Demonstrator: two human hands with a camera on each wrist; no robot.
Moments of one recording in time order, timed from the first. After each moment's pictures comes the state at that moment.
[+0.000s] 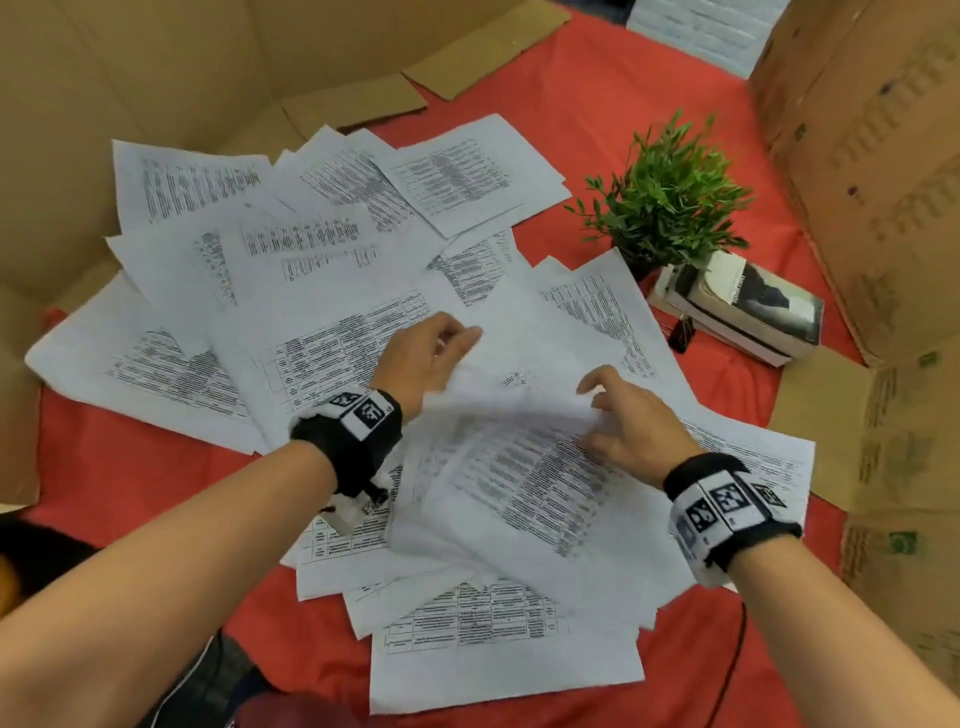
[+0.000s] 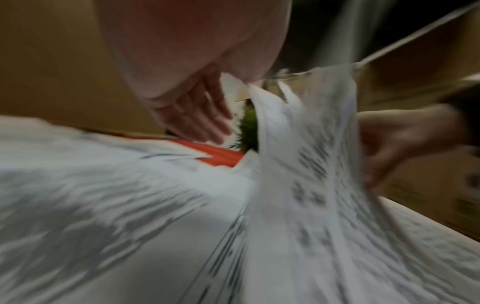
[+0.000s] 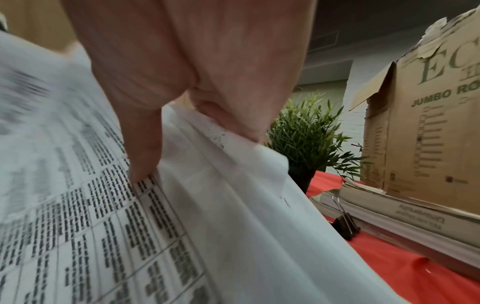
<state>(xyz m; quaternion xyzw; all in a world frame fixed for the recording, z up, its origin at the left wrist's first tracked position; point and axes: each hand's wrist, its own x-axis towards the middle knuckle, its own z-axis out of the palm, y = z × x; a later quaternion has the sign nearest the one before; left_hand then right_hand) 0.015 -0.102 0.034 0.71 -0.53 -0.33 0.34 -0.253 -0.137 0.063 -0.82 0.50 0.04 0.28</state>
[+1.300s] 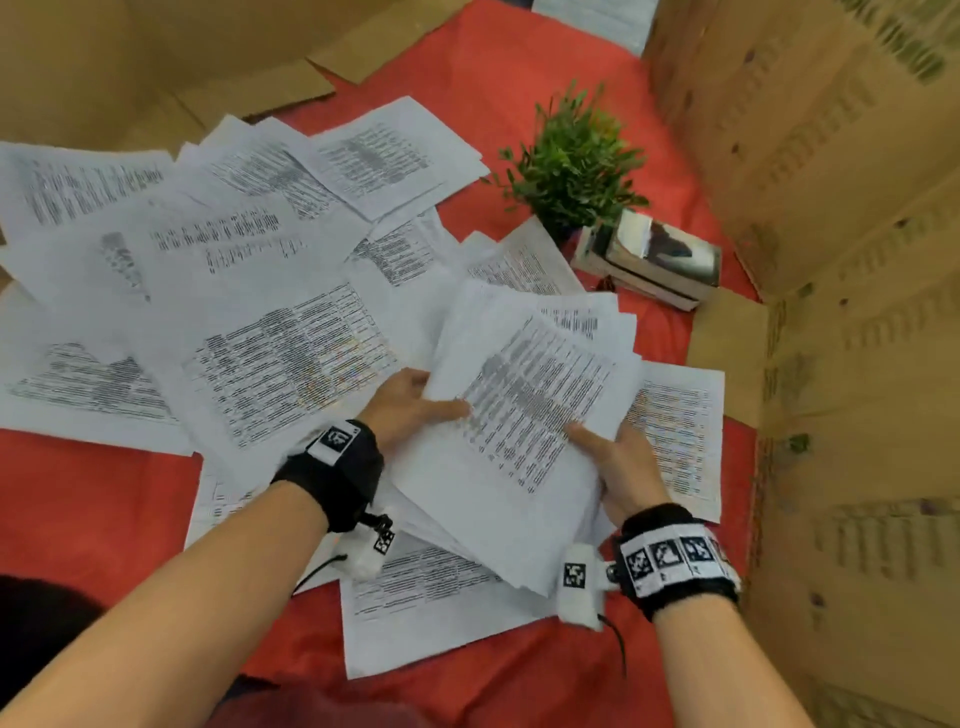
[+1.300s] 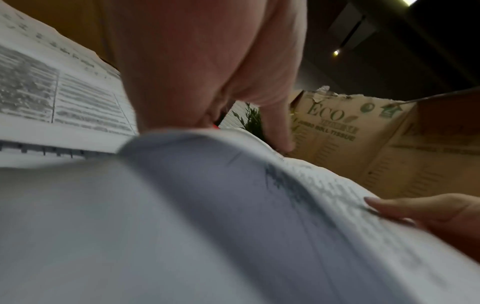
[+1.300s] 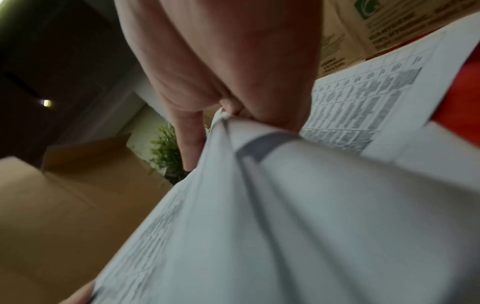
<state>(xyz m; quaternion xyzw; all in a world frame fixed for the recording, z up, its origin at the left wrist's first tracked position) -0.037 -0.055 0.016 0.63 -0.33 -0.63 0.31 -0.295 -0.048 0.029 -0.28 0.64 -0.40 0.59</state>
